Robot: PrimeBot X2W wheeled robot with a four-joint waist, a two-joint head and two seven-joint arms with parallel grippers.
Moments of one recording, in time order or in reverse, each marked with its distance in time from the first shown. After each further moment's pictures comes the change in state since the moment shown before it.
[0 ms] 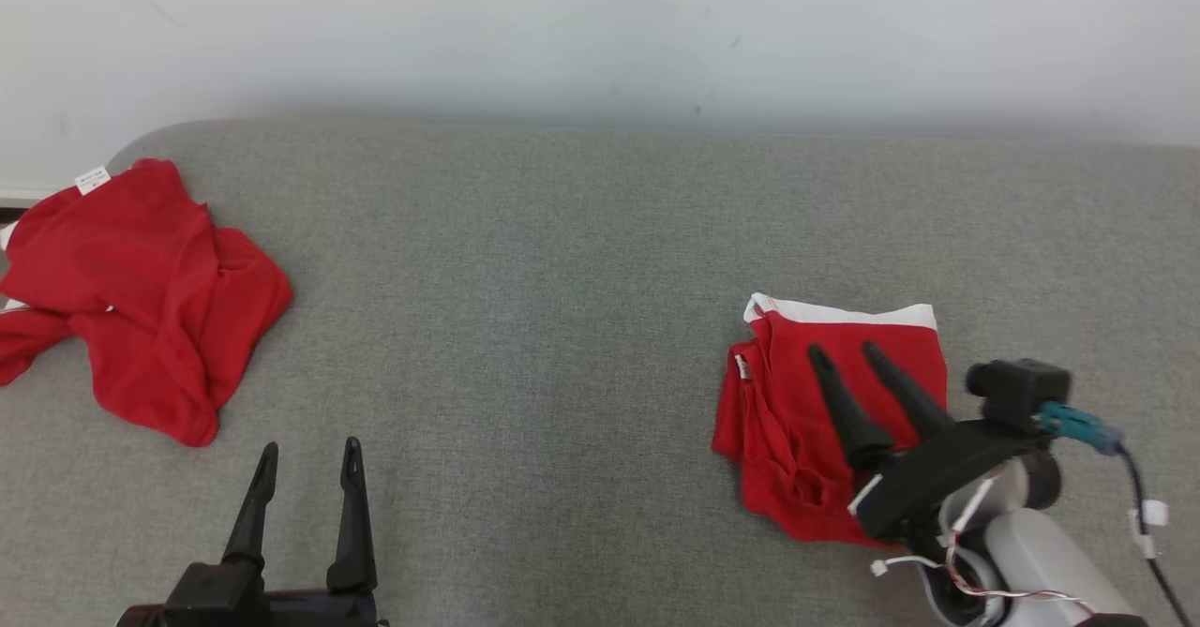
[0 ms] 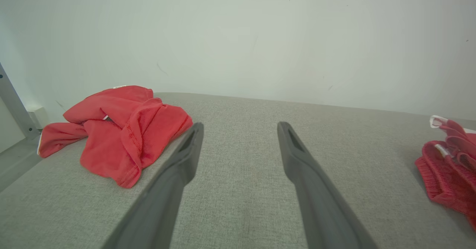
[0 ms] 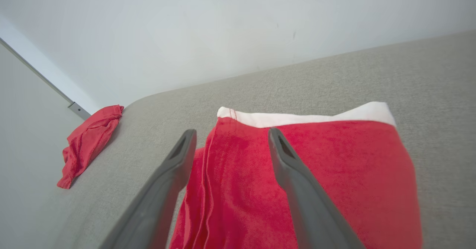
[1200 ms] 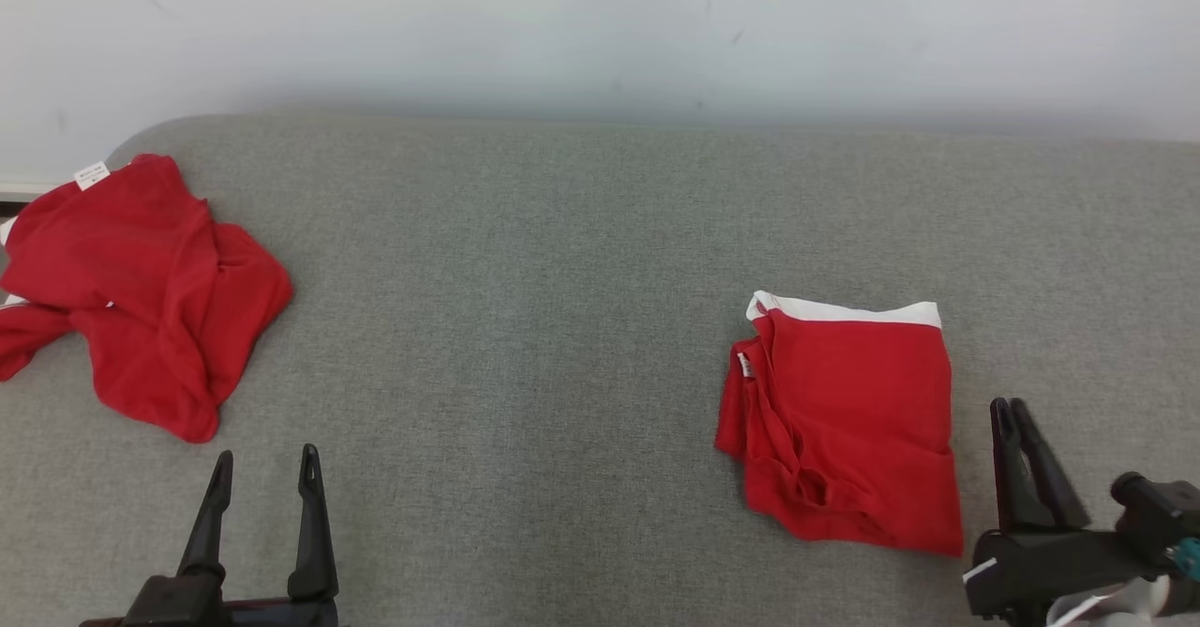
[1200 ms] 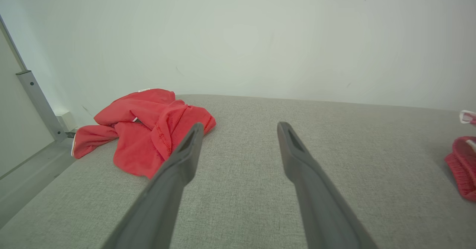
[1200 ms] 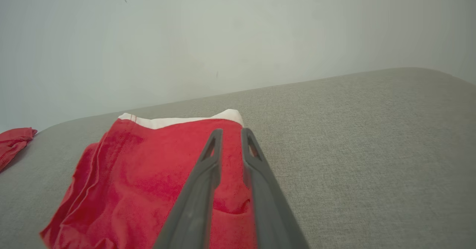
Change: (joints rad) left arm 0.023 0.000 0.084 -0.023 0.051 -0.025 0.000; right arm 0.245 -0.001 -0.296 -0.092 -0.257 0.000 -0.251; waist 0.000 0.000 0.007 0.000
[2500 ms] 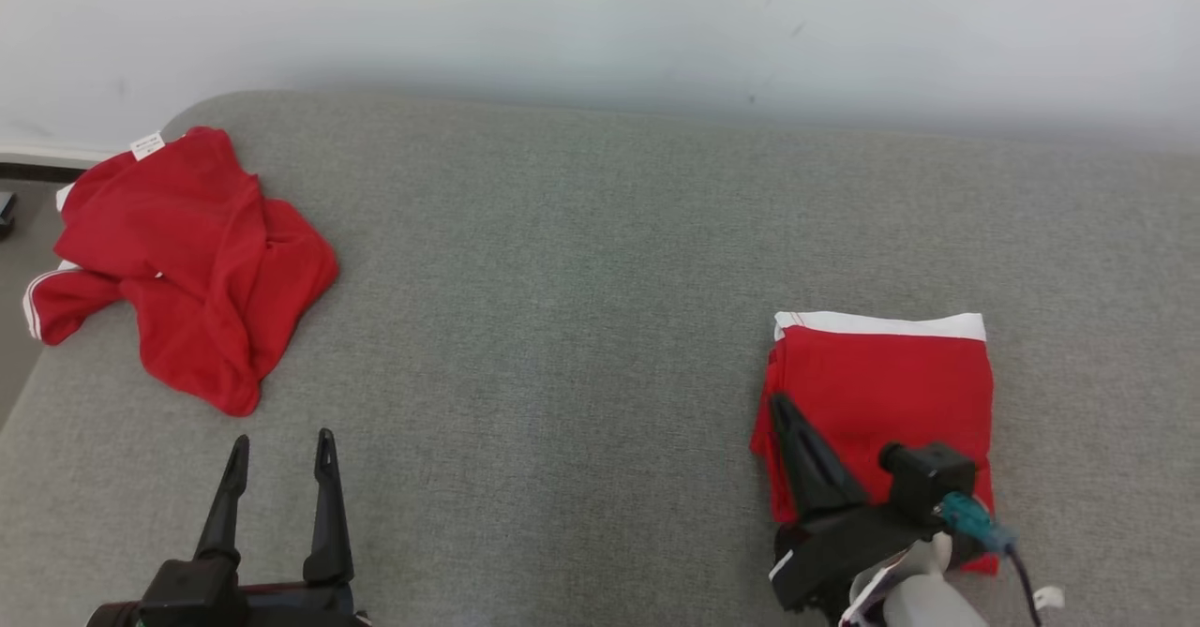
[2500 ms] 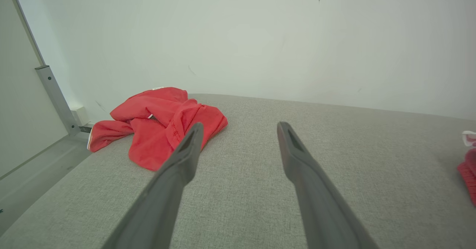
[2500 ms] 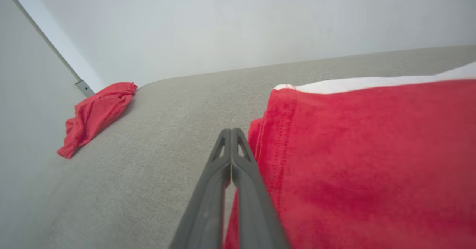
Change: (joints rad) left arm -0.032 0.000 -0.041 0.013 -0.022 0.024 0.000; right arm -0.180 0.171 0.277 0.219 -0.051 0.000 -0.002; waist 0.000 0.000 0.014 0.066
